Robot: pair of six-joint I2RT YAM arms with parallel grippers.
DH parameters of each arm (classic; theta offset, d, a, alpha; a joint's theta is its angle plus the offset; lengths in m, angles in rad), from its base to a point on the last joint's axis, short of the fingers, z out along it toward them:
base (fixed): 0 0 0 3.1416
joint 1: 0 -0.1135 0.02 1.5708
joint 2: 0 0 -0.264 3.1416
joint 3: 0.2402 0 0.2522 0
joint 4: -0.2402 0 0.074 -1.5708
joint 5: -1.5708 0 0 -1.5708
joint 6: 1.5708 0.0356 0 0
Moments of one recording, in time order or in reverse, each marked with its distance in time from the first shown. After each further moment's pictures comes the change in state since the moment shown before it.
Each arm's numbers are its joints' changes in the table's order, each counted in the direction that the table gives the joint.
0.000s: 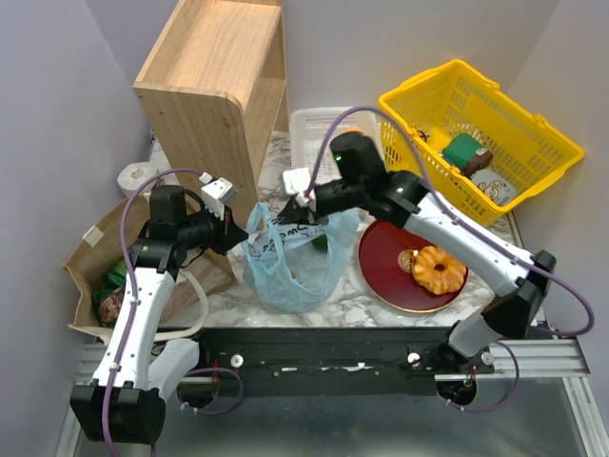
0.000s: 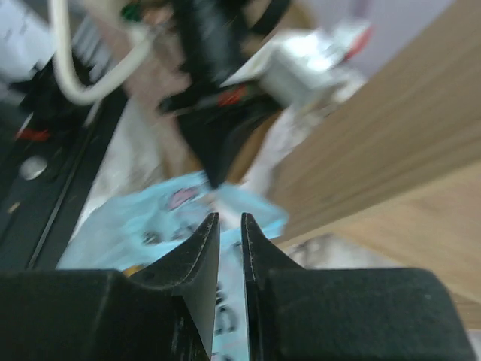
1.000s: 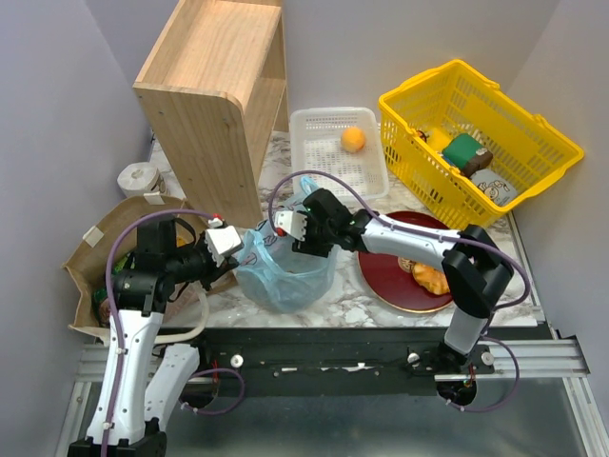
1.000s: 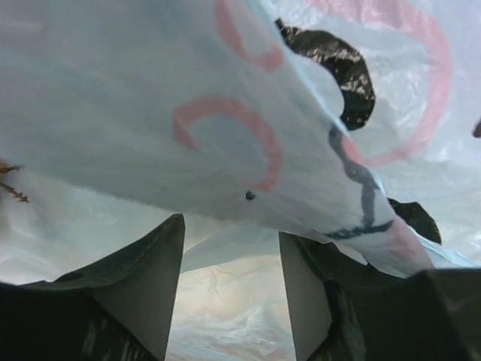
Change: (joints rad) left arm 0.012 -0.228 0.058 -0.401 -0.032 0.547; right arm -0.024 0.213 -0.477 0.194 -0.666 -0.003
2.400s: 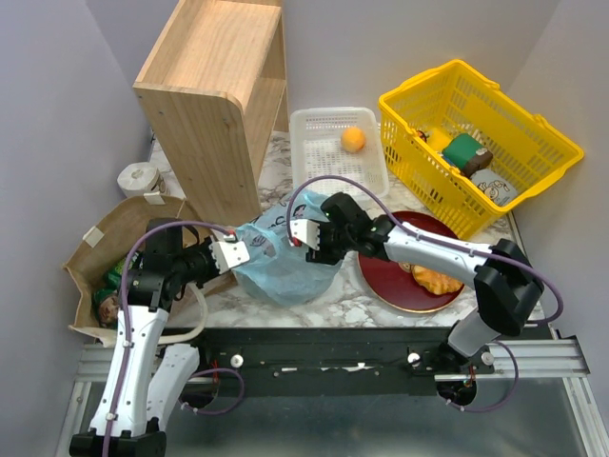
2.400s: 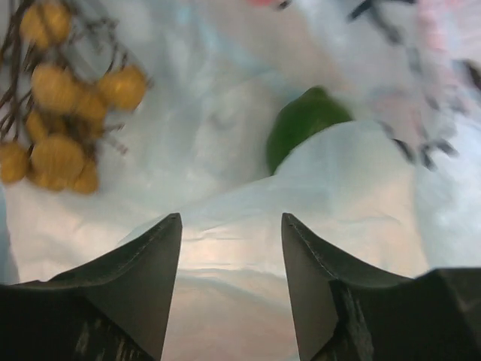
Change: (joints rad) left arm 0.002 0.020 -0.117 0.060 0.203 0.287; right arm 0.012 -0.159 -0.115 -0.011 0.128 -0.051
